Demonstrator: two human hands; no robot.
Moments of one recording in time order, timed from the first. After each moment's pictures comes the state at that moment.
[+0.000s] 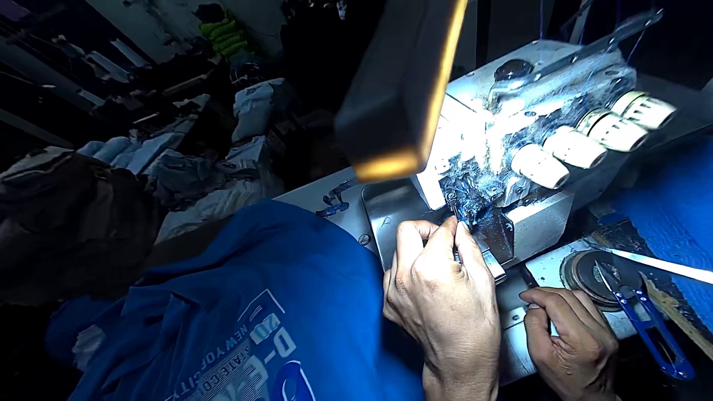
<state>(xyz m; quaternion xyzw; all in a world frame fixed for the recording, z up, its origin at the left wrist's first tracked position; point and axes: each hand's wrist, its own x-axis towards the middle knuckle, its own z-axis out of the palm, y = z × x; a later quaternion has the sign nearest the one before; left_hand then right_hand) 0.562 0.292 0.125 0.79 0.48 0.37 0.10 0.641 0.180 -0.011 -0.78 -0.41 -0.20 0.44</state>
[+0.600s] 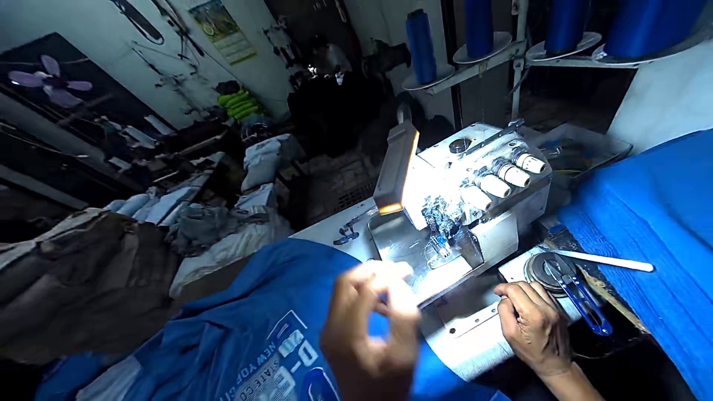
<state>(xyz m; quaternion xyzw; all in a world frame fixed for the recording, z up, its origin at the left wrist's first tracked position) 0.468 0.300 0.155 0.82 0.25 0.47 0.19 0.640 0.179 -0.010 -0.78 -0.41 -0.20 0.42</state>
